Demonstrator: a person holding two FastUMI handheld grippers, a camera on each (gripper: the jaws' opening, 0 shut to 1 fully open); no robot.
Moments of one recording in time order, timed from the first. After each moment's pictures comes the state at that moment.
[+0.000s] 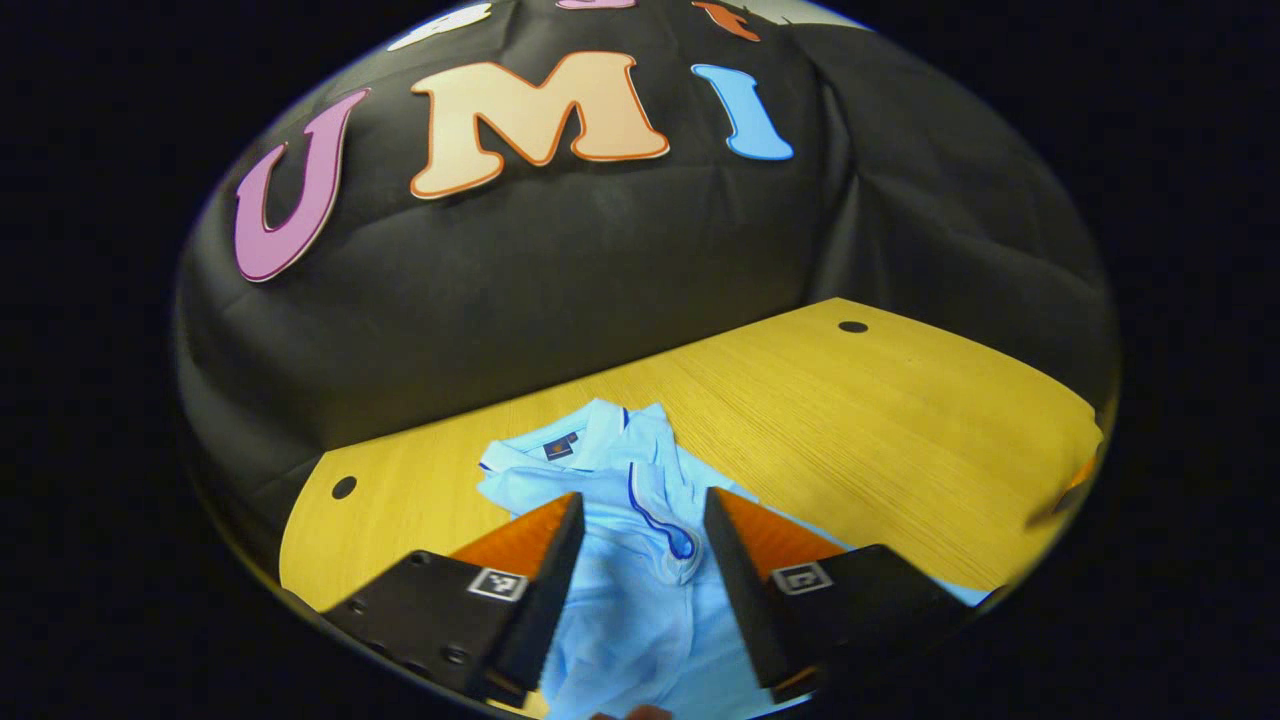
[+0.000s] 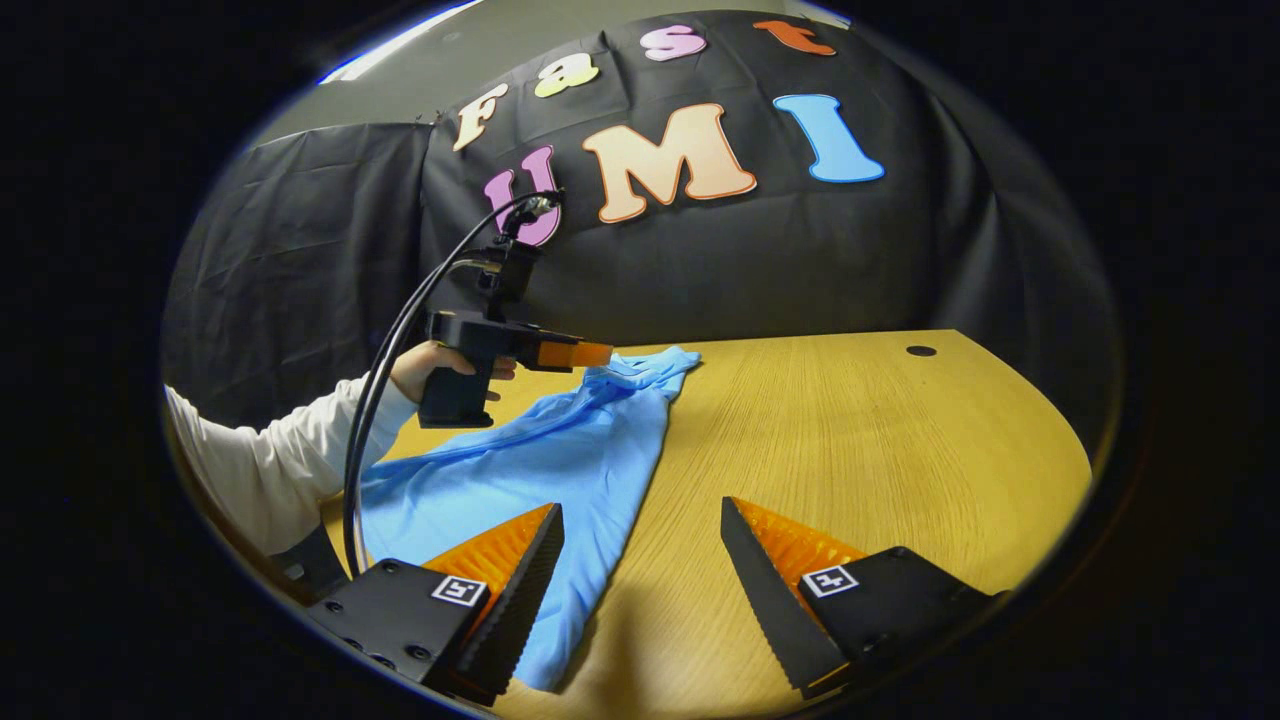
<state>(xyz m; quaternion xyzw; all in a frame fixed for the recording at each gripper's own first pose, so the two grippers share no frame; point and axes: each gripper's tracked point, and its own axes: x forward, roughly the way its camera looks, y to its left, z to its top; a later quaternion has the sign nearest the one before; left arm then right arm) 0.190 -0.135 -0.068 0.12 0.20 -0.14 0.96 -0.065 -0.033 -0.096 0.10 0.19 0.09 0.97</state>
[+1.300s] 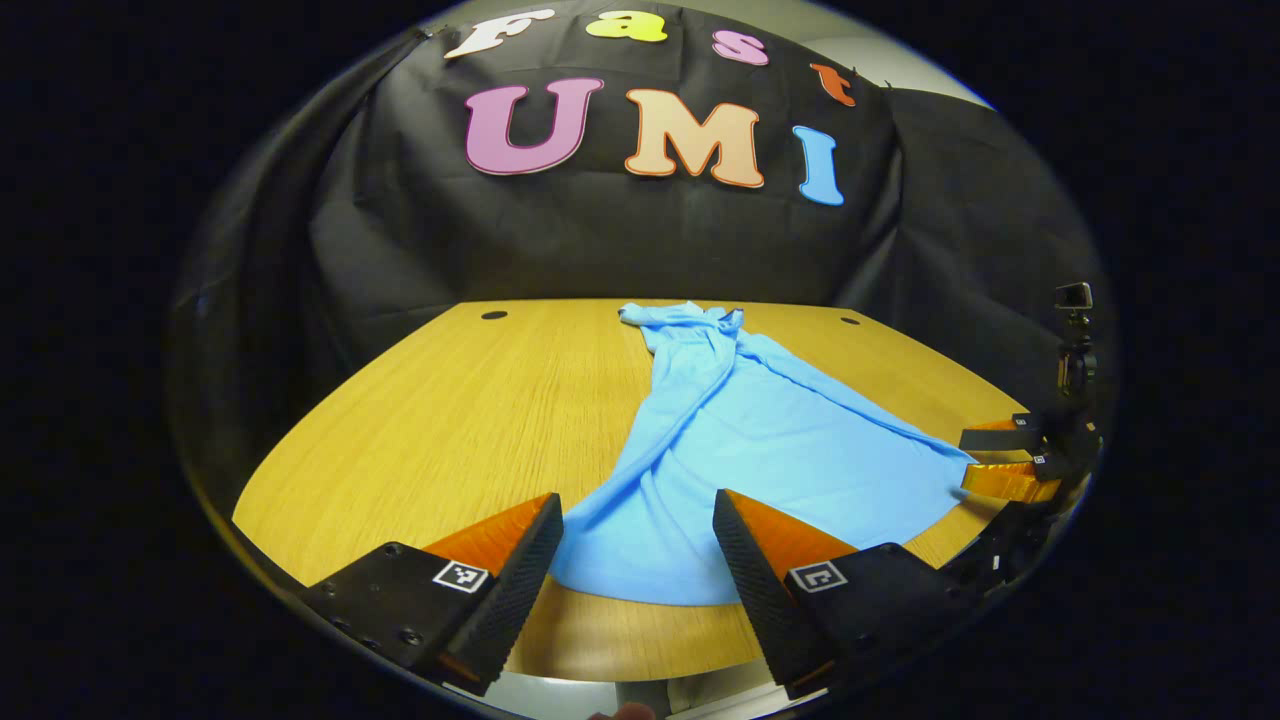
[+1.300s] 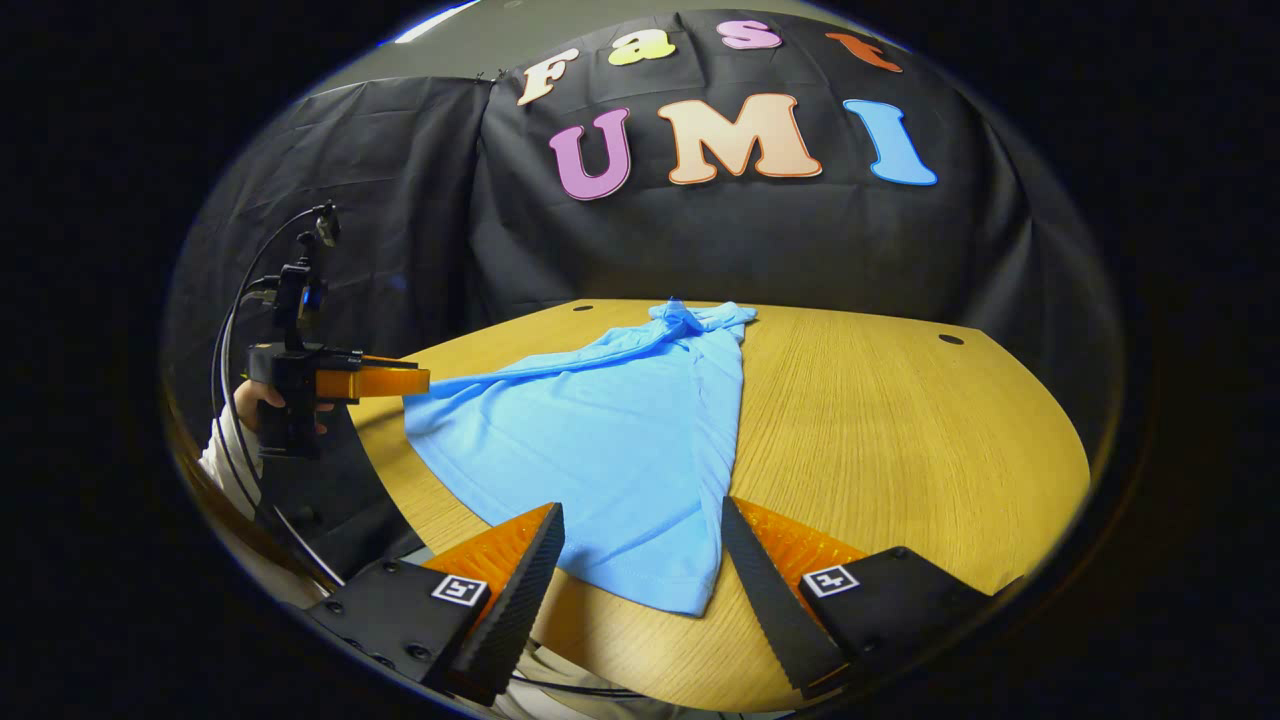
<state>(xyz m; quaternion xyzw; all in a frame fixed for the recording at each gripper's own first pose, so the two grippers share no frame) -0.119 0.005 -0.125 -0.01 0.22 -0.06 0.97 -0.141 0.038 -0.126 0.03 0.23 0.12 0.96</state>
